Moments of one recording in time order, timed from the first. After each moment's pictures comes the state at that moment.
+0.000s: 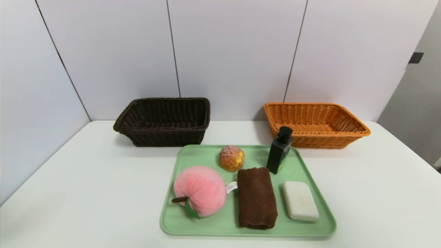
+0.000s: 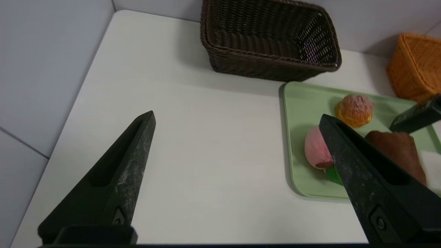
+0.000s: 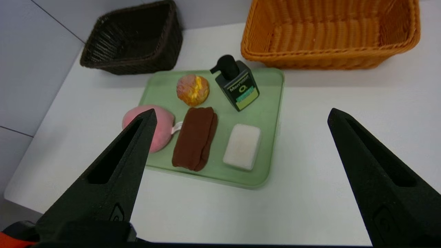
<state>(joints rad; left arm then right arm) -0.03 0.88 -1.18 0.60 -0.02 -0.19 0.15 1.08 -1.40 0.72 0.20 0.27</state>
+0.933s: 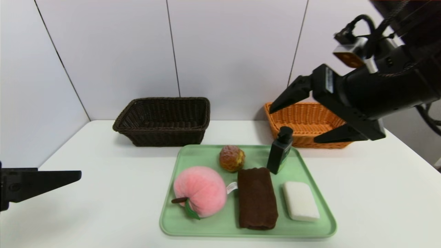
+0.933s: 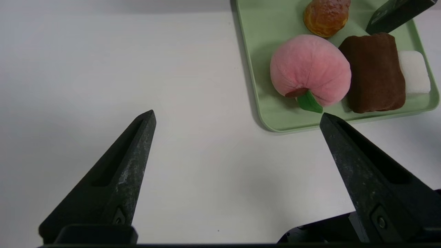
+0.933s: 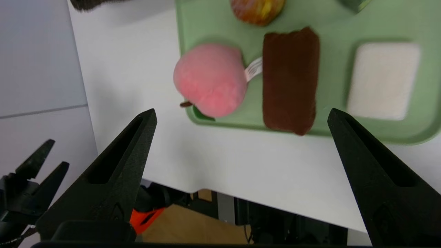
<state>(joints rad) -0.34 0.97 -1.05 0.62 0.01 -0.27 0.71 1.71 -1.93 1.03 0.05 0.88</state>
